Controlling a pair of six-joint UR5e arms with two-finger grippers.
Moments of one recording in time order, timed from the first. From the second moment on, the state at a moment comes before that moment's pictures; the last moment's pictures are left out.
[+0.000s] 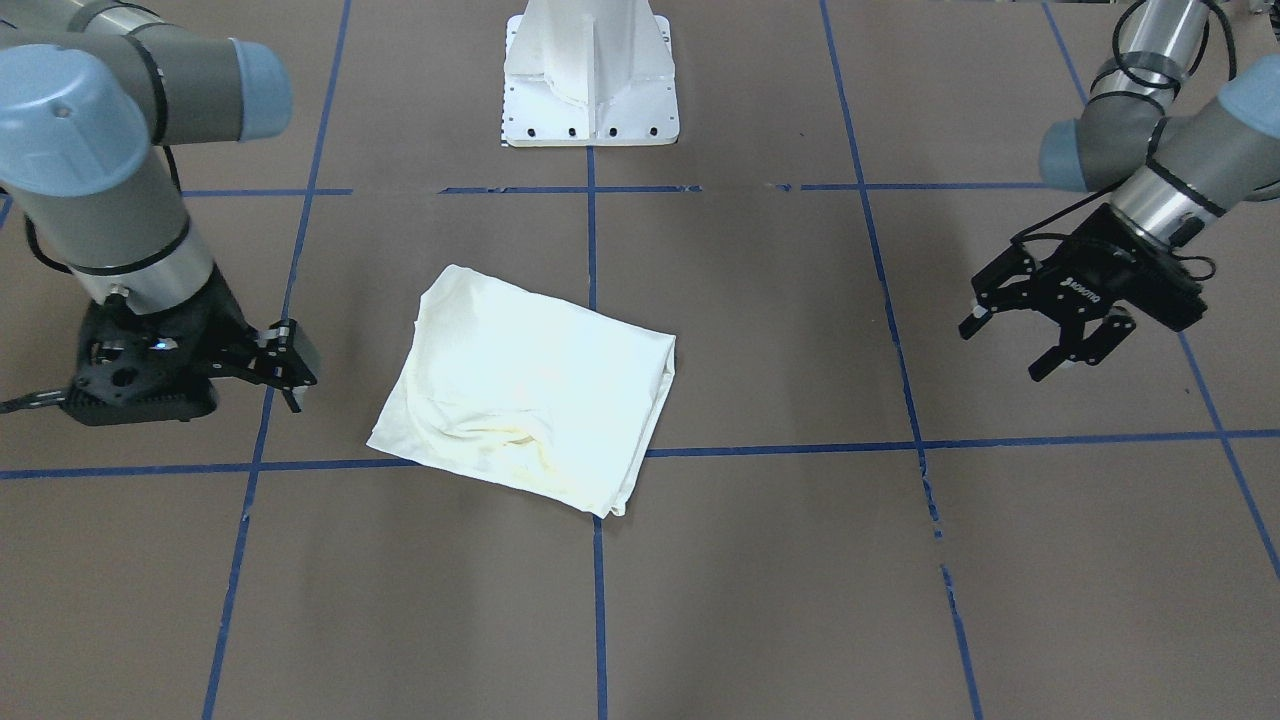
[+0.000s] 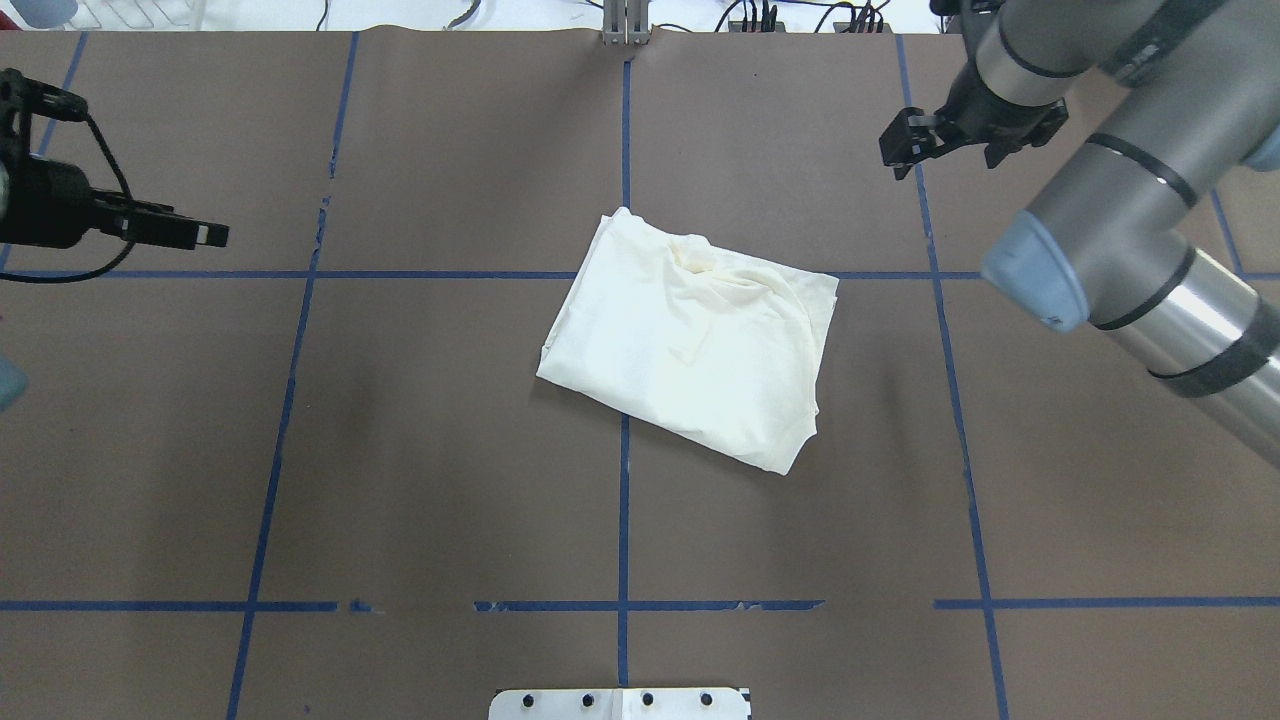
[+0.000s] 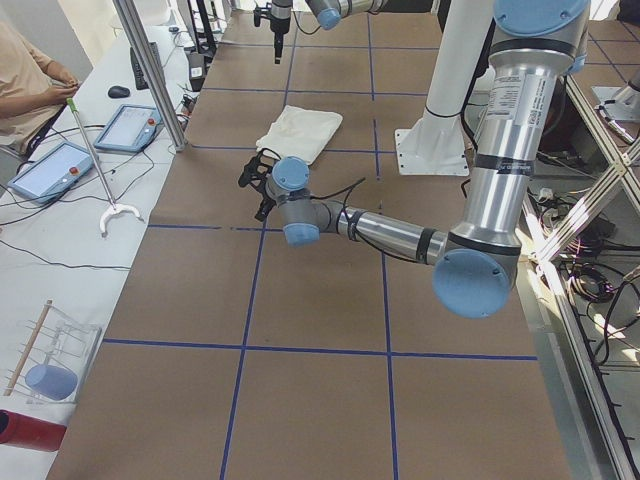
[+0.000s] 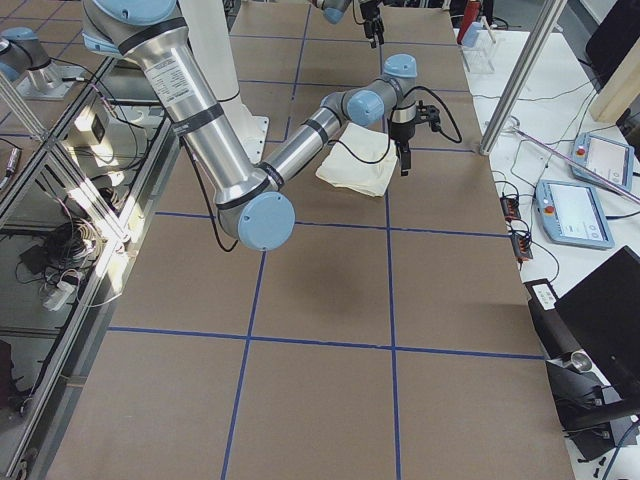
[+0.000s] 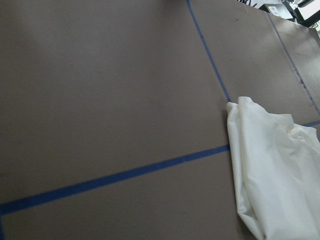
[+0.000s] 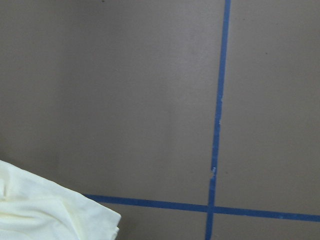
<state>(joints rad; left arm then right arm) -1.08 -1.67 -1.67 -2.53 -2.21 -0.67 1.01 -1.08 1.79 -1.70 2.03 0.65</state>
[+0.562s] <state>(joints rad) -1.39 -1.49 -1.84 -2.05 -2.22 0.03 1.34 -1.51 1.89 -1.70 2.22 0.10</state>
